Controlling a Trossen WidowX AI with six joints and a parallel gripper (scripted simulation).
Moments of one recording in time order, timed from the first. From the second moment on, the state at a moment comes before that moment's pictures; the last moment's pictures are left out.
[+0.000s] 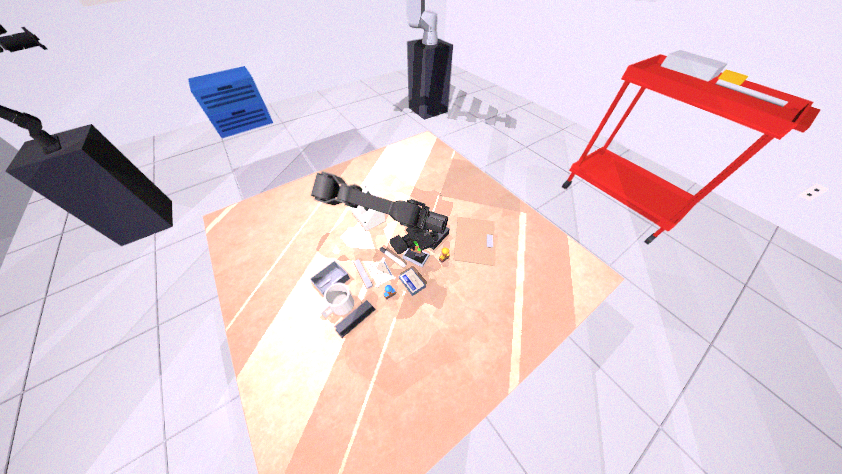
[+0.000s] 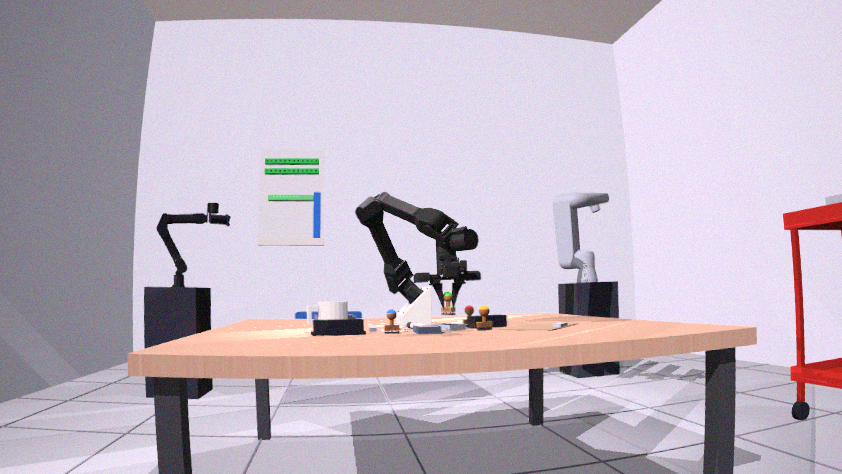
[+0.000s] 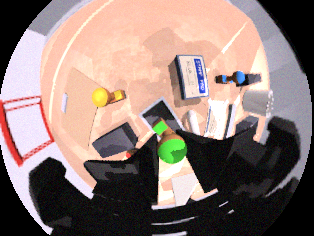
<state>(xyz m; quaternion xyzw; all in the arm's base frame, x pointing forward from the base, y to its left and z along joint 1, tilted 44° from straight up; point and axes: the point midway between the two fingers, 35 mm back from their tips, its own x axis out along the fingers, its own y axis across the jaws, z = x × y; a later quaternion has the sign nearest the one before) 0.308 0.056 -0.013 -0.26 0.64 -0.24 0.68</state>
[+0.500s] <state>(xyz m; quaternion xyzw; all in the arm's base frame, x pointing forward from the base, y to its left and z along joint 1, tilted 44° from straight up) 0.309 0.049 -0.020 -0.26 0.64 -0.25 0.68</state>
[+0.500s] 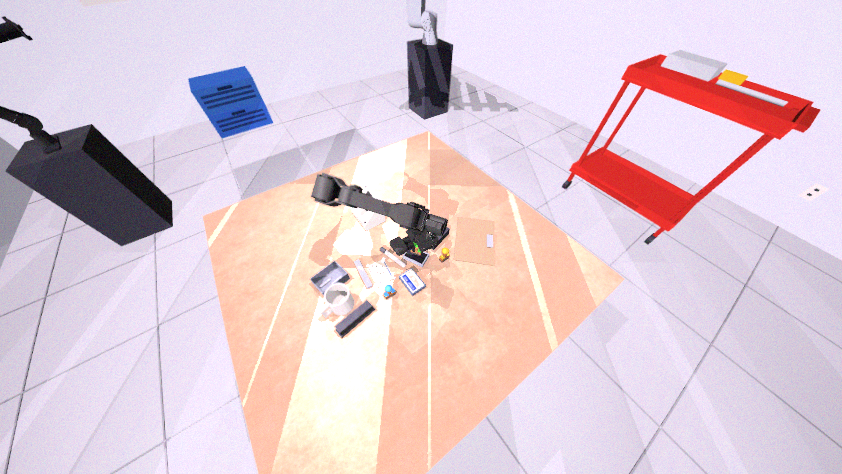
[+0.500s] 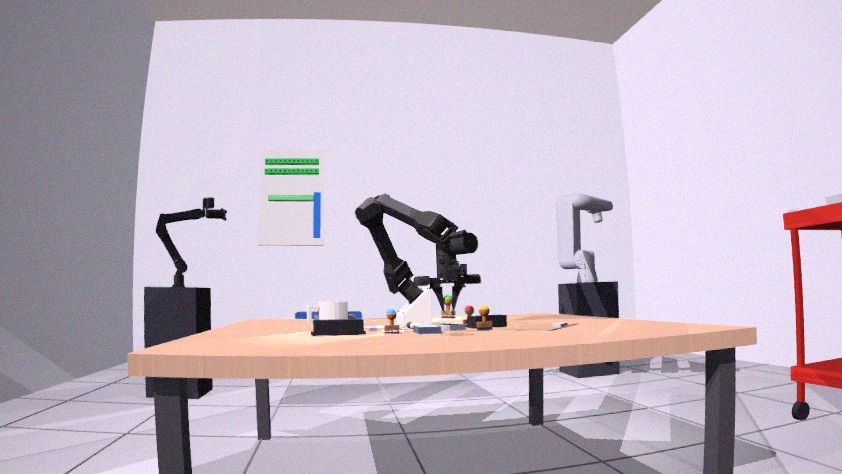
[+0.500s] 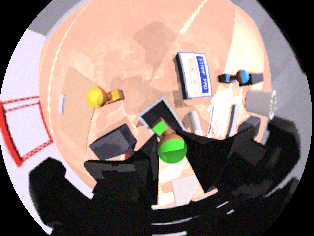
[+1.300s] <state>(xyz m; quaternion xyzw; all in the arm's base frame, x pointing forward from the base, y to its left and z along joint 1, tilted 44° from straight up) 0.308 0.039 -0.030 -0.26 0.64 -0.25 0.68</state>
